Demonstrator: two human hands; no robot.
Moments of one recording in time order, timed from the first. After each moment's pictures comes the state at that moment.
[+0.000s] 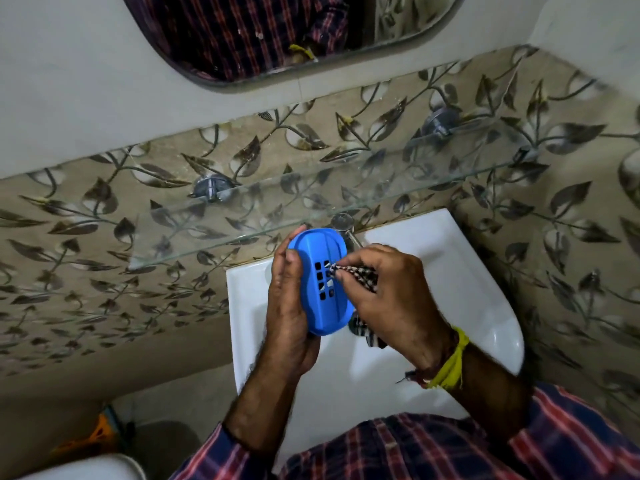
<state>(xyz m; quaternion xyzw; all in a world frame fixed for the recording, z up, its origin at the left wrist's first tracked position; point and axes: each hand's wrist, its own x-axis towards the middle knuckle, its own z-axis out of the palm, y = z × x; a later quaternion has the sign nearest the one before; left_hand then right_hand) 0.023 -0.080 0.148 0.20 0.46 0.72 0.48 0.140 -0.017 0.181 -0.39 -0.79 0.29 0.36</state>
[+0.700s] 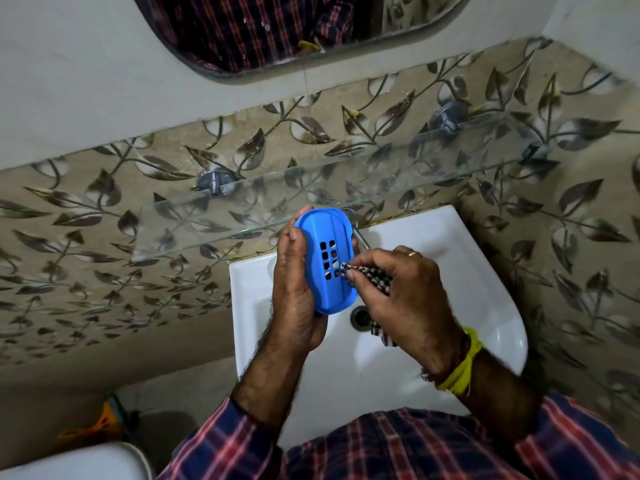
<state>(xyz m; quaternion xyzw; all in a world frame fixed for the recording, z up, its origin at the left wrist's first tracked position) 0.018 -0.061 0.148 0.21 0.42 0.73 0.49 0.153 -0.020 0.178 -0.41 -0.80 0.28 0.35</state>
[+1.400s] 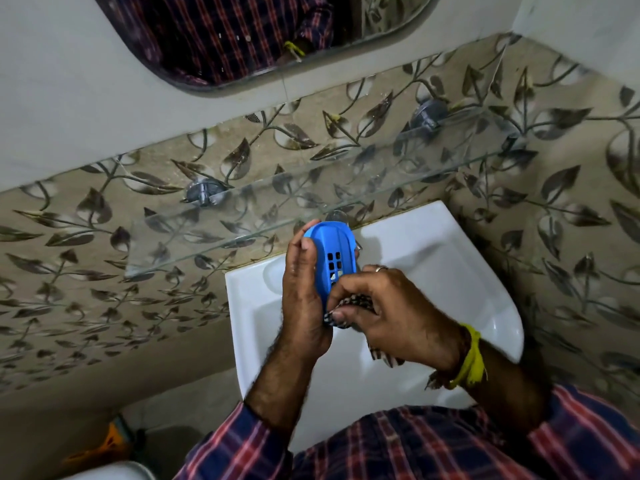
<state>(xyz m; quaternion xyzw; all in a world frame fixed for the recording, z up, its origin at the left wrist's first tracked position) 0.032 -0.059 0.147 0.22 0.48 0.70 0.48 0.166 -0.024 0.182 -0.32 -0.84 0.39 0.17</state>
